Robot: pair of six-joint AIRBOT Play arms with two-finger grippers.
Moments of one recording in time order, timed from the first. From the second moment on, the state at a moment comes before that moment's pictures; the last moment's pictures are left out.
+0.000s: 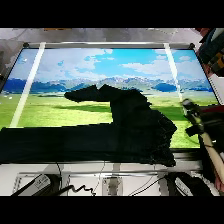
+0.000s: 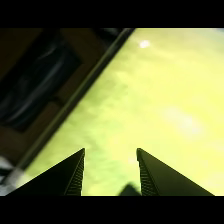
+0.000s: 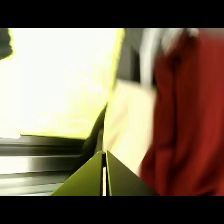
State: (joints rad) left arm 0.74 -1.16 1.00 1.73 -0.47 -1.39; right arm -0.17 -0.88 0.72 -2.02 1.22 1.30
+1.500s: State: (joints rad) left arm 0.27 -1.31 1.01 1.12 -0.61 -1.46; right arm -0.65 -1.38 0.75 -0.67 1.06 0.73
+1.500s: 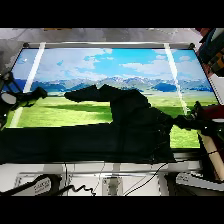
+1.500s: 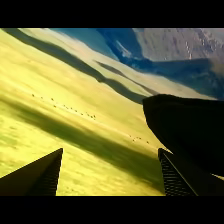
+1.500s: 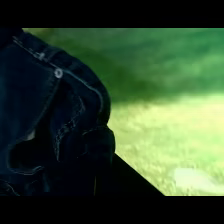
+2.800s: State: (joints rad) left arm 0.00 -1.66 1.09 0.82 -0.30 -1.42; right arm -0.64 -1.33 0.99 -0.76 0.95 0.87
